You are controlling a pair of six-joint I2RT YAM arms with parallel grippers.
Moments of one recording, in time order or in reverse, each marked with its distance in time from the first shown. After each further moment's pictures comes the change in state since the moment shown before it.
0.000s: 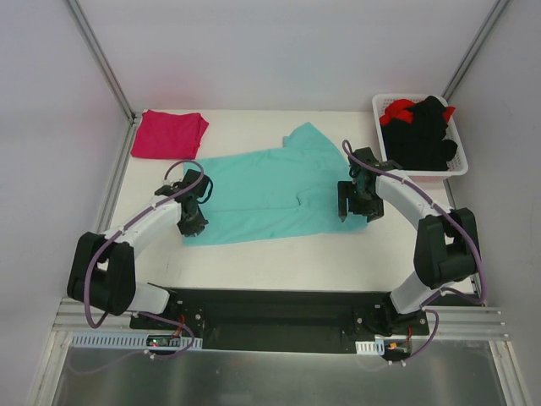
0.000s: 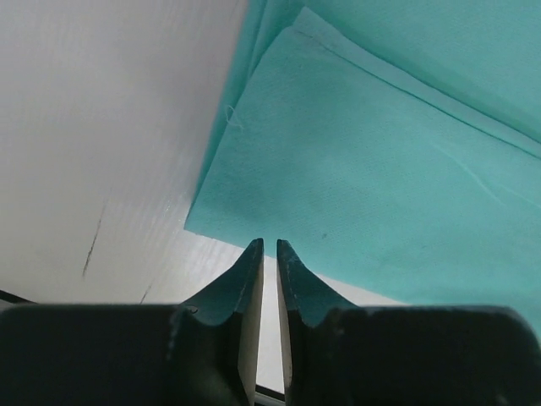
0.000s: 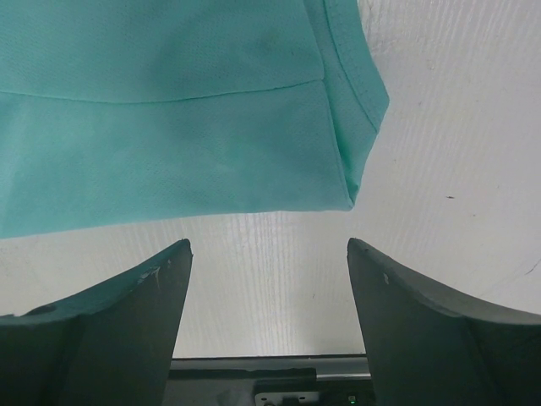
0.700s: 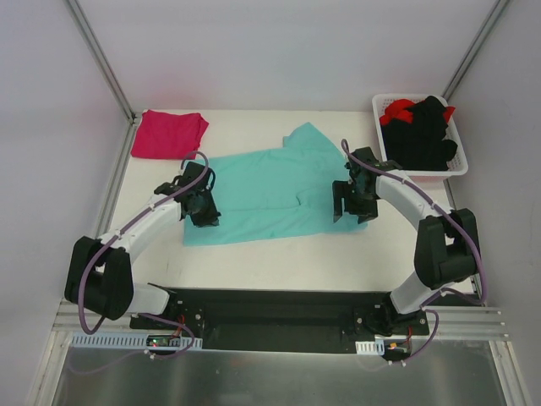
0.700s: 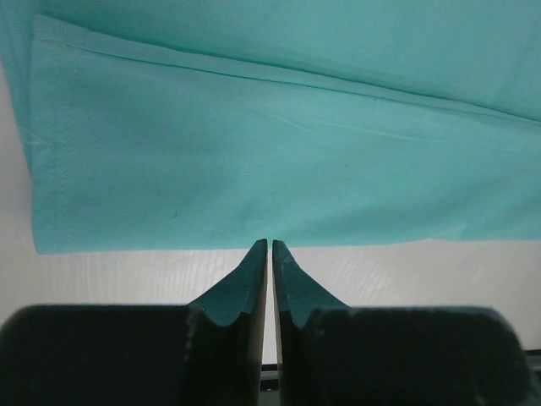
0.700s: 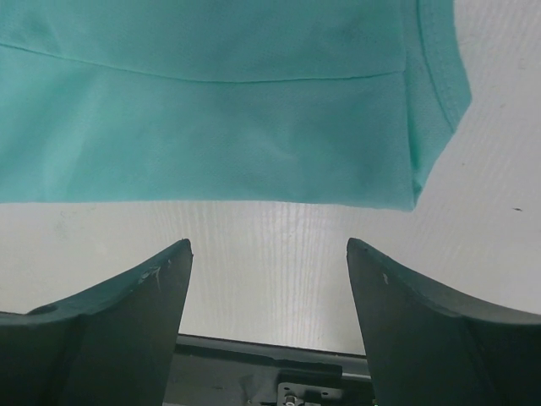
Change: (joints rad) left arm -0.024 -0.014 0.046 0.123 0.318 0.095; right arm 0.000 -0.002 0.000 0.008 -0.171 0.001
